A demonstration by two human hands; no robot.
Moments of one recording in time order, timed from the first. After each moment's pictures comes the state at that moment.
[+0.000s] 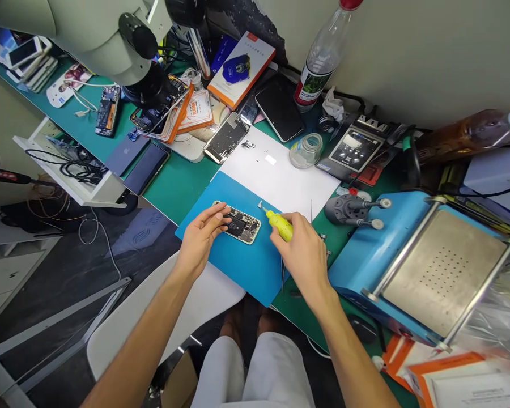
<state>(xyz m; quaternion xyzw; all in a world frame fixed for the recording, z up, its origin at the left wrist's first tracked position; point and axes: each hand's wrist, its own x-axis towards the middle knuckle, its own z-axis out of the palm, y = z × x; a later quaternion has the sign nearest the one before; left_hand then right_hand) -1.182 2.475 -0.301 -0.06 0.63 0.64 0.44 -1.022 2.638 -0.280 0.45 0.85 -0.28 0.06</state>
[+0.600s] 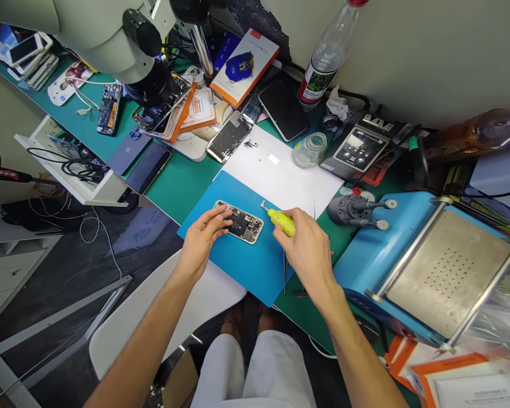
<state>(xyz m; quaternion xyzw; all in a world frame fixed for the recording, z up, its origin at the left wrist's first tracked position) -1.184 2.470 -0.297 -0.07 0.64 0.61 0.46 -1.031 2.646 -0.275 0.41 0.87 -0.27 0.05</state>
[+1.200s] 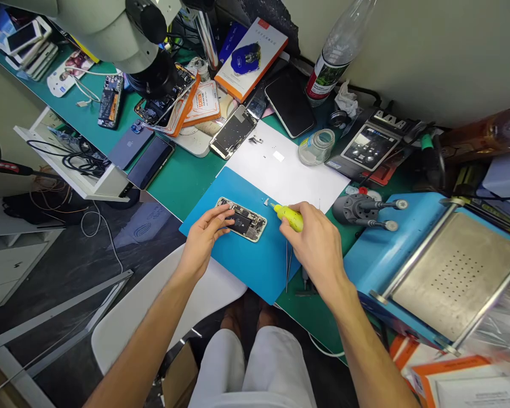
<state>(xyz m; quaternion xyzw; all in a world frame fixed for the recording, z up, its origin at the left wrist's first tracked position) -1.184 2.467 -0.292 -0.08 0.65 0.60 0.46 -1.038 2.657 -0.270 0.39 0.88 -0.24 0.06</state>
